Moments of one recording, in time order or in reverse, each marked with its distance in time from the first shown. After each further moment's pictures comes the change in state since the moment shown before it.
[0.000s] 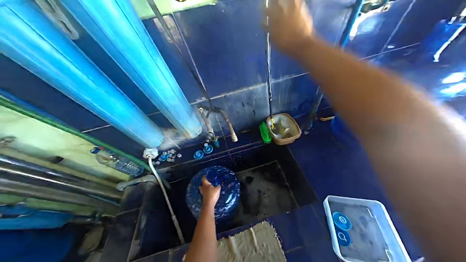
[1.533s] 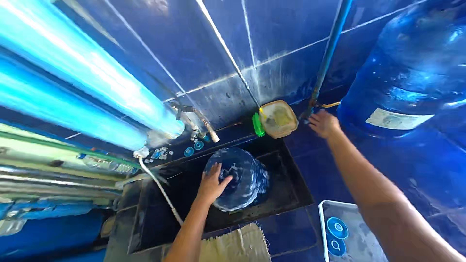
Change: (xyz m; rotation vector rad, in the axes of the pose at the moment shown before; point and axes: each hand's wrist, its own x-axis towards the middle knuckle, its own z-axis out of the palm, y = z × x) left_hand -0.020 0.090 0.018 0.600 -0.379 0.365; right_hand -0.281 0.178 0.265 1.598 0.129 1.295
